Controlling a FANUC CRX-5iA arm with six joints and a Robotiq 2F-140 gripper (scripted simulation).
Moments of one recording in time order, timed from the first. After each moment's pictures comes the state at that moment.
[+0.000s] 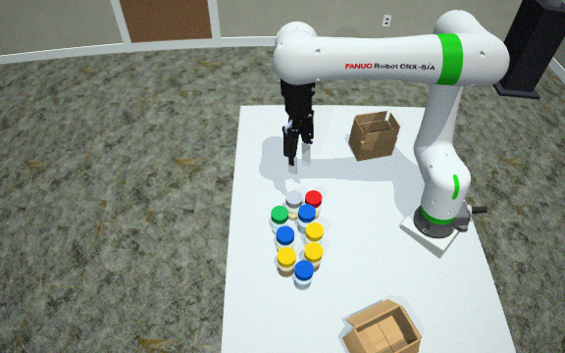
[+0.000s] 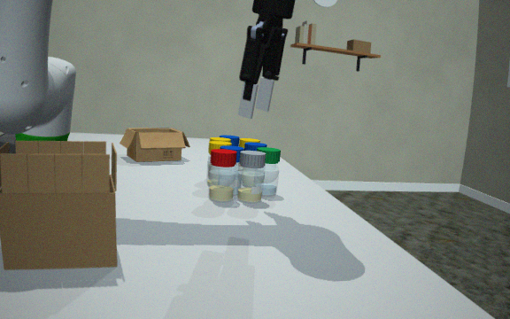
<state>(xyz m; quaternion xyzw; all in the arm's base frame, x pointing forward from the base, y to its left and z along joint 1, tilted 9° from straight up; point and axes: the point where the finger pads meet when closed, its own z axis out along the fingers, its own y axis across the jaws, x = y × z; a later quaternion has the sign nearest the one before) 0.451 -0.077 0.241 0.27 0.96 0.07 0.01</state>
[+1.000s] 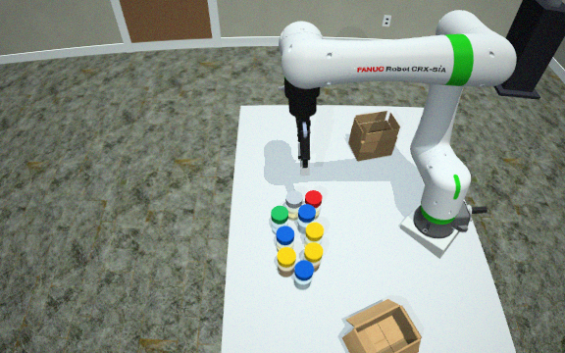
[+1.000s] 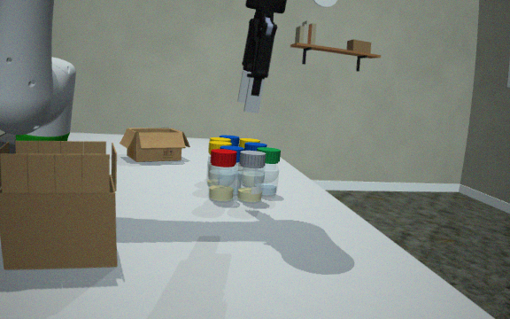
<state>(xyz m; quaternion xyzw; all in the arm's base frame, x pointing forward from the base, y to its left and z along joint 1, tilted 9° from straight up) 0.437 -0.065 0.250 -0.05 1.00 0.04 0.02</state>
